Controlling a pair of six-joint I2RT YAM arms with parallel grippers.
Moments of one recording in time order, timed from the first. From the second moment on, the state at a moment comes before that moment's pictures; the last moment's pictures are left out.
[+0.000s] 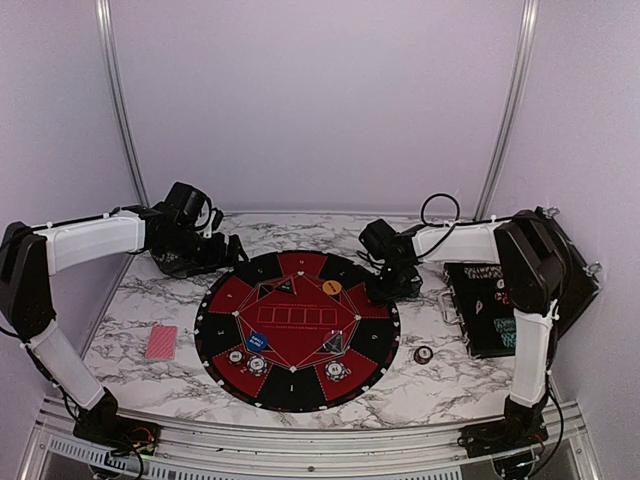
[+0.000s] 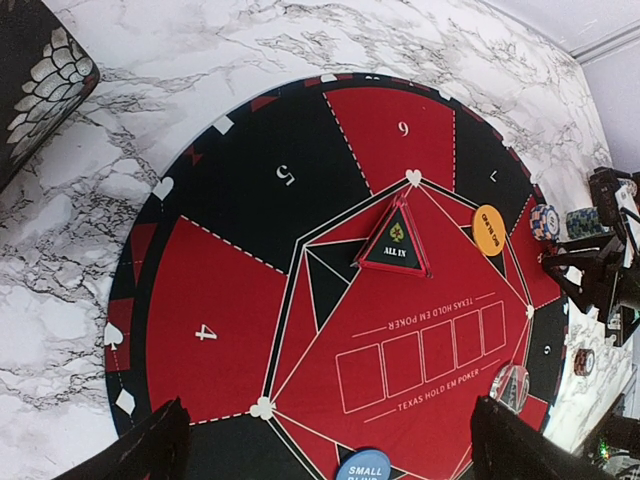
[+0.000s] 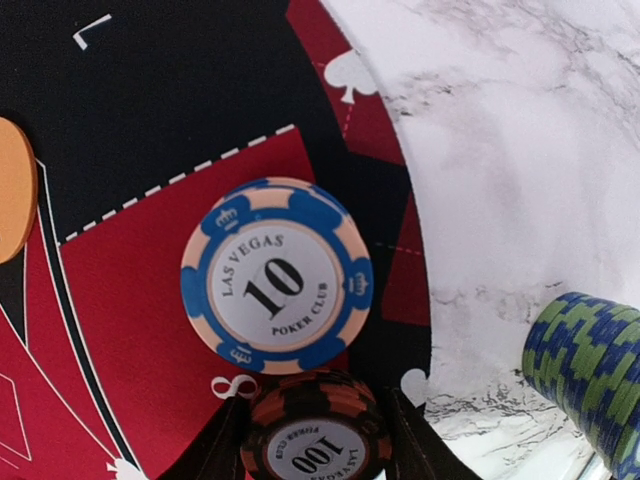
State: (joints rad) left arm -0.43 1.63 1.19 -0.49 0.21 -0.45; right arm 0.61 2.04 1.42 -0.66 0.16 0.38
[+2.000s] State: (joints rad) left arm -0.43 1.63 1.19 -0.49 0.22 -0.45; right arm 0.67 1.53 0.97 -0.74 0.15 0.49
